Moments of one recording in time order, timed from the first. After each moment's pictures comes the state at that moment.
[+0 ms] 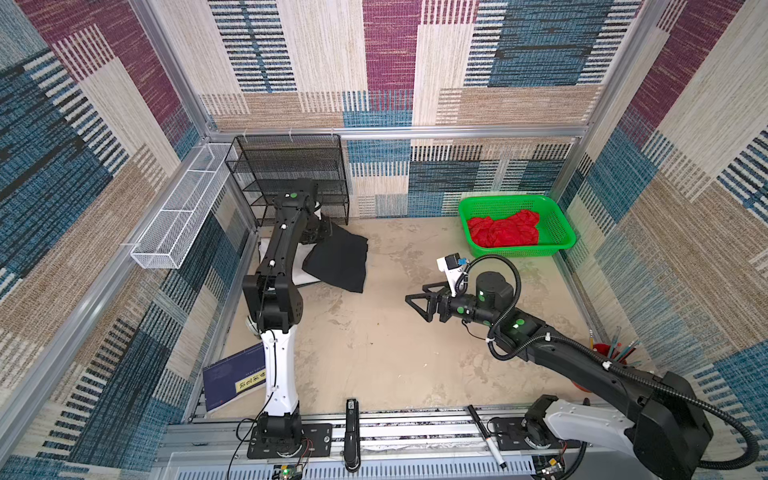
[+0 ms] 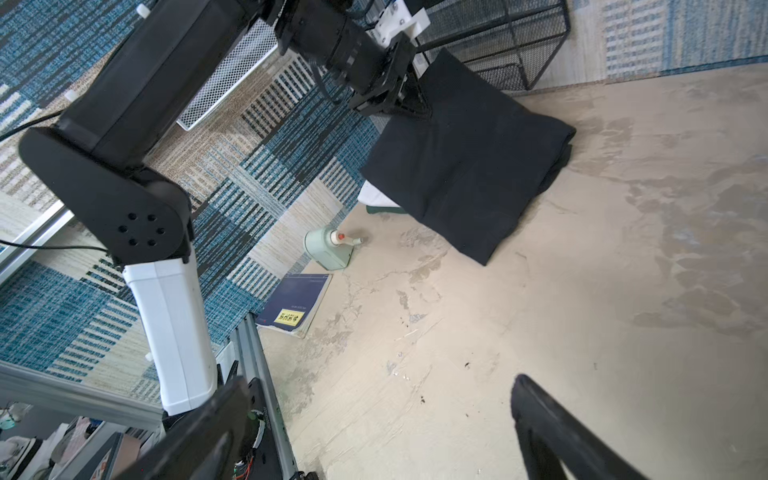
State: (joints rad) left arm -0.07 2.31 2.44 -1.30 0.05 -0.20; right arm 0.65 1.16 0.72 0.18 -0.42 0.50
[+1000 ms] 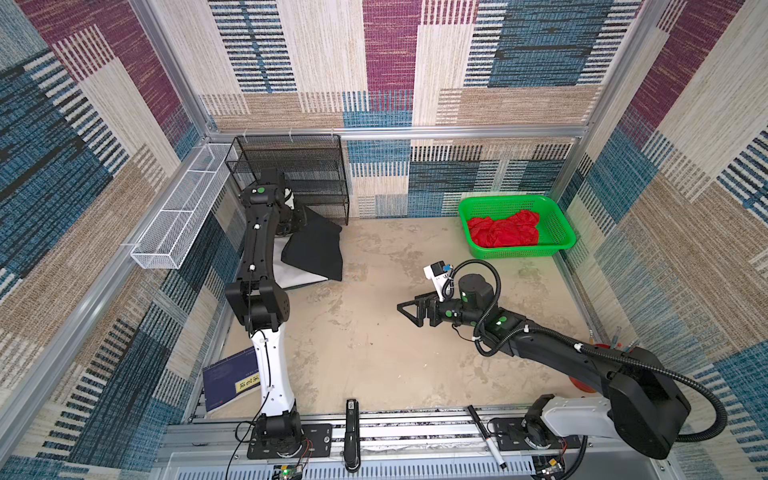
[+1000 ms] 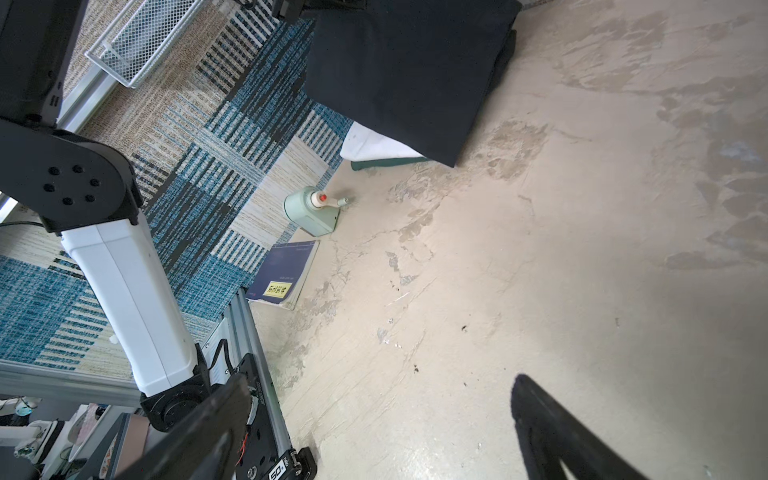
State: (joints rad) left arm 0.08 2.31 2.59 -1.34 0.12 -0.14; right arm 0.67 1.30 0.71 0.21 -0.44 0.53
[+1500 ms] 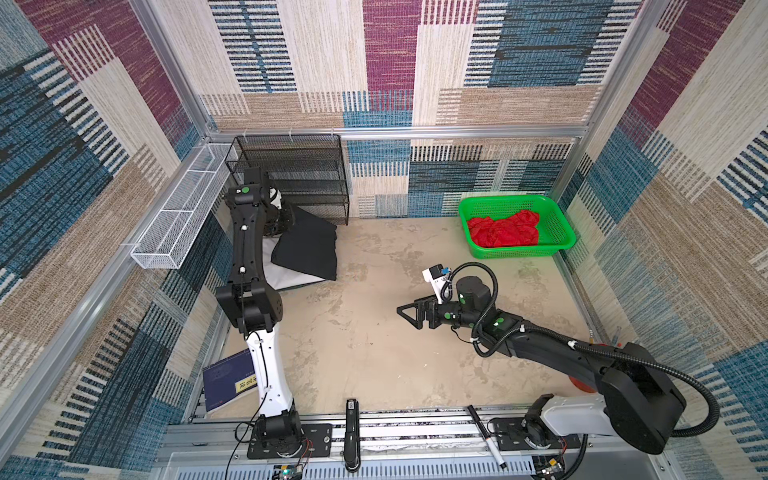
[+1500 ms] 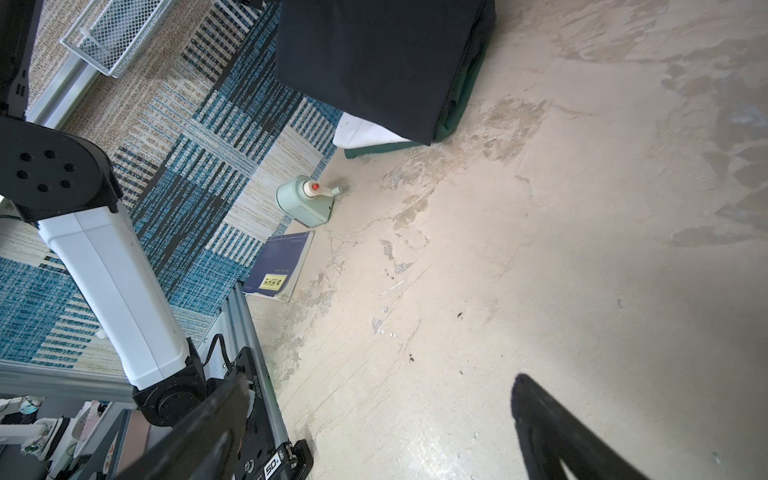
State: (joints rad) left arm 0.15 2.30 2.62 -1.38 0.18 -0.12; right arm 0.67 1.33 0.69 0.24 -0.45 0.55
